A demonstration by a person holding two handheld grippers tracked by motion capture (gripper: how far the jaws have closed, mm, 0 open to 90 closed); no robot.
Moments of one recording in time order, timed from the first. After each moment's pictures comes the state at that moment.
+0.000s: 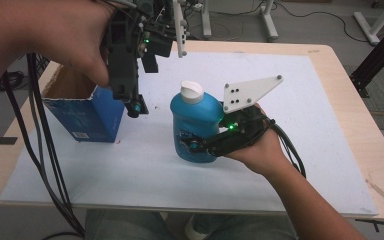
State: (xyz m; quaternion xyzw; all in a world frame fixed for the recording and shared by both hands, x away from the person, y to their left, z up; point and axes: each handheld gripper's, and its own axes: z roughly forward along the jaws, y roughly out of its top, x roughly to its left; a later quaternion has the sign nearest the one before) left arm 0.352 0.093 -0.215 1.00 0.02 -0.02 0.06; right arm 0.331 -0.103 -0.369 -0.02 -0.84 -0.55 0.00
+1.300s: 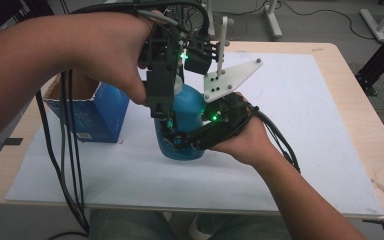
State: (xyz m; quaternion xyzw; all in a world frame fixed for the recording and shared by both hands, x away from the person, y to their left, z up) left arm 0.337 0.045 -0.223 1.00 0.01 -0.02 0.03; right arm 0.336 -0.074 -0.353 0.02 -0.83 -0.55 0.04
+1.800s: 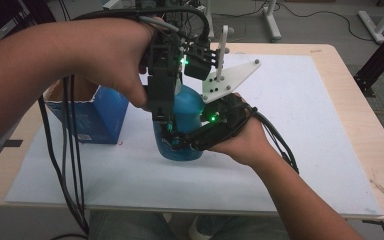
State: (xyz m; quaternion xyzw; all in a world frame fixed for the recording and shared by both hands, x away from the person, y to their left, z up) left arm 0.335 0.043 -0.226 1.00 0.01 -0.01 0.02; right arm 0.335 -0.073 -0.351 0.02 -0.83 -0.56 0.04
